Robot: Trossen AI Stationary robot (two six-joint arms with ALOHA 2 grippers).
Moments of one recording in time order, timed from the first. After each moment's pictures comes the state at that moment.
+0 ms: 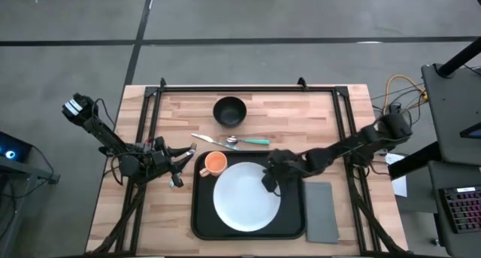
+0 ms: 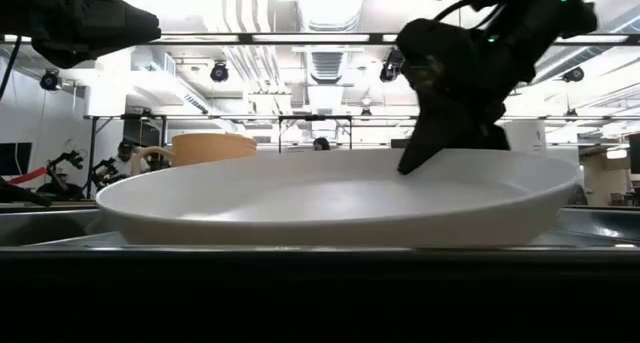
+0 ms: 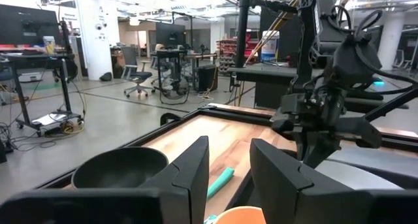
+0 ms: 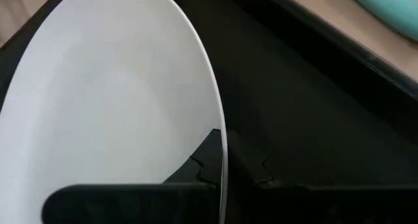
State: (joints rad) left arm -0.78 0.96 0.15 1.05 -1.25 0.15; right arm 0.28 1.61 0.82 -0.11 0.30 0.96
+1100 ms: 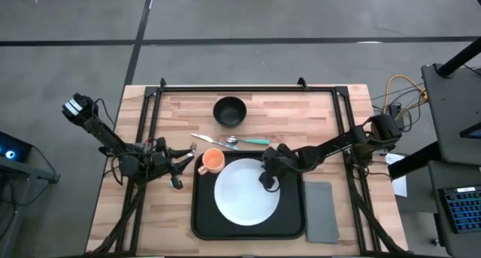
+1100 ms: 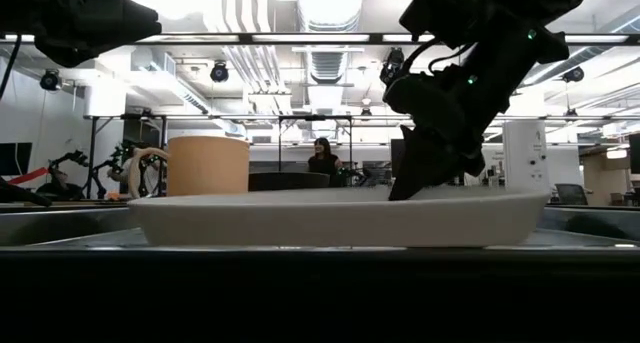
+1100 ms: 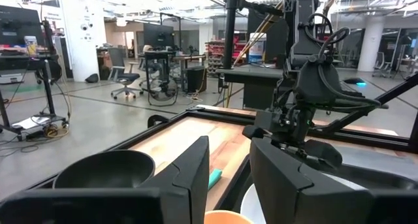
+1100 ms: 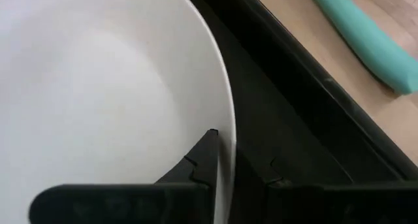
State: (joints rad) left arm -0.78 0.96 0.15 1.05 -1.20 0.14; right arm 0.21 1.71 0.84 -0.11 0.32 0.74
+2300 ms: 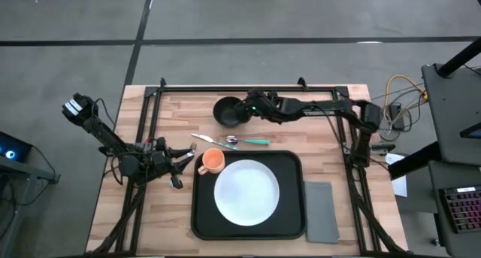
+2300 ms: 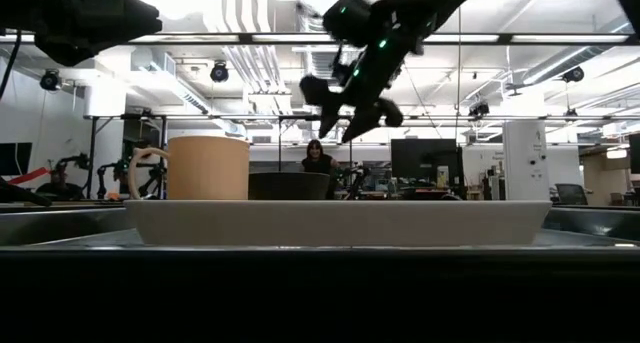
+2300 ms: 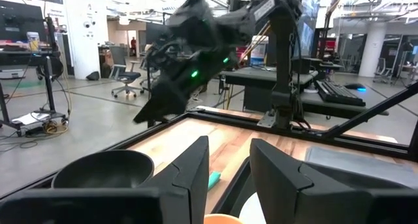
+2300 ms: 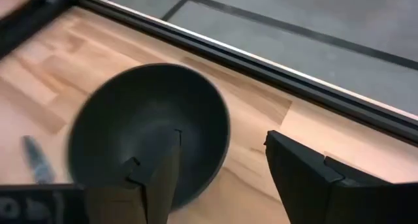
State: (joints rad) left arm -0.78 0.96 0.16 1.05 -1.21 0.12; right arm -0.27 1.87 1.37 -0.28 0.50 0.62
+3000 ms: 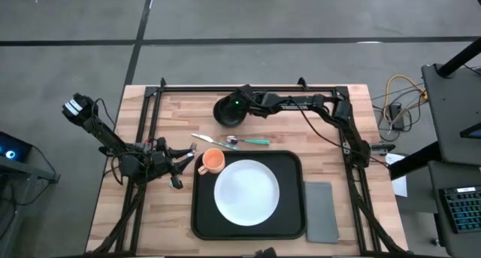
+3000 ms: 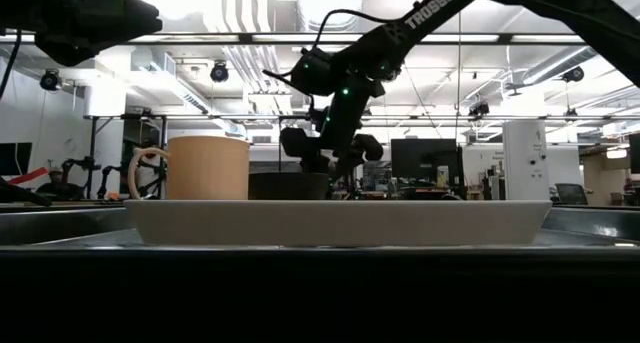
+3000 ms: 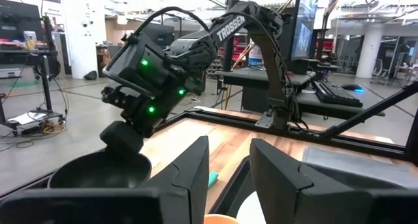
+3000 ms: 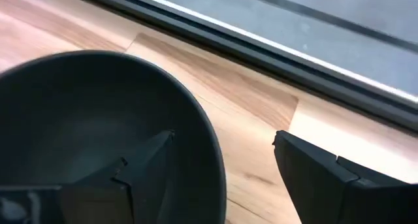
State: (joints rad) left arm -0.78 0.96 0.16 1.05 -1.20 0.12; right arm -0.34 2.17 1.64 -0.41 0.49 0.65
